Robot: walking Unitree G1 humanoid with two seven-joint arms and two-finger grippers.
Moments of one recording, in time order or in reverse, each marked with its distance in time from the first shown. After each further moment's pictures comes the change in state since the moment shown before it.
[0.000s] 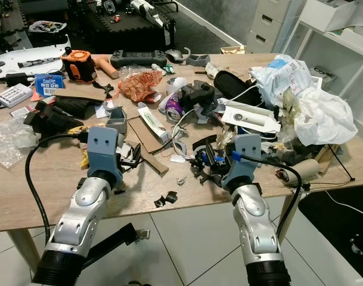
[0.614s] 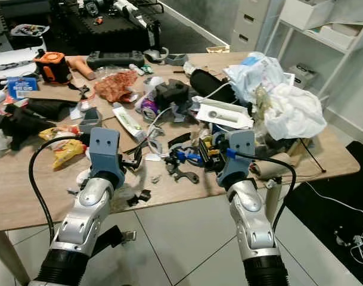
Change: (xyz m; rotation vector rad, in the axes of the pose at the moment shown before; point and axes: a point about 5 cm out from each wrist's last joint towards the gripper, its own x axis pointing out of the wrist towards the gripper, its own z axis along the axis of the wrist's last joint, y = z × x) left arm 0.001 -0.003 -0.004 -0.016 0.013 0.019; right arm 0.007 0.007 0.006 -0.008 -0.023 0.059
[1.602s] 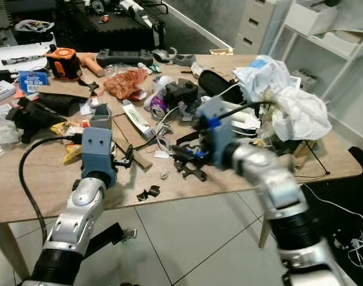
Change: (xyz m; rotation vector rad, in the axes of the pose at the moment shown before) left arm -0.001 0.014 -0.006 0.036 0.030 0.046; right arm 0.022 -0.004 0.075 -0.090 0.351 0.588
